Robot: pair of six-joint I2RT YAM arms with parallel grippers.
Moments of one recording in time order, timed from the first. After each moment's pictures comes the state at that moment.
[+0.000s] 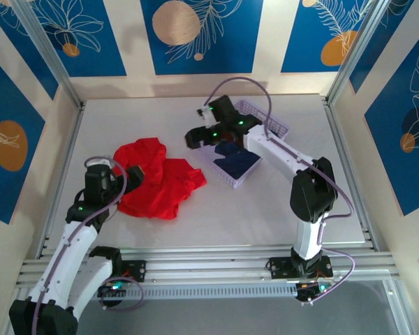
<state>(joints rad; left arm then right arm) -0.14 0.74 0.56 -0.46 0.02 -0.57 0.59 1.87 1.66 -0.63 -0.21 0.28</state>
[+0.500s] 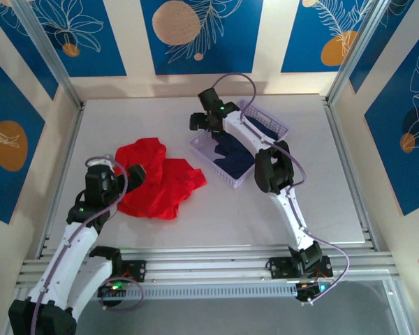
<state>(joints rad) -0.15 0.73 0.55 -0.41 0.02 -0.57 0.52 2.46 2.30 -0.81 0.06 0.48</state>
